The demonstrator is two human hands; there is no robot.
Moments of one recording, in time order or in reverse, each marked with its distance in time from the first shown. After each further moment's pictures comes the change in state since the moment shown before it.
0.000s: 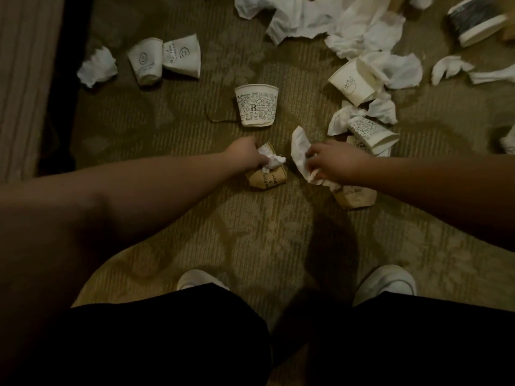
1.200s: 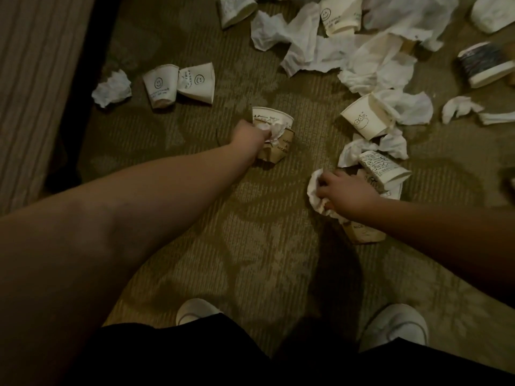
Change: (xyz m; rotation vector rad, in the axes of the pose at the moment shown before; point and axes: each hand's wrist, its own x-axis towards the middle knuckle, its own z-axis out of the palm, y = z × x) left_hand 0.066 0.015 -0.044 -0.815 0.295 -0.212; right_hand 0.013 0.004 0.020 -0.084 0.033 0.092
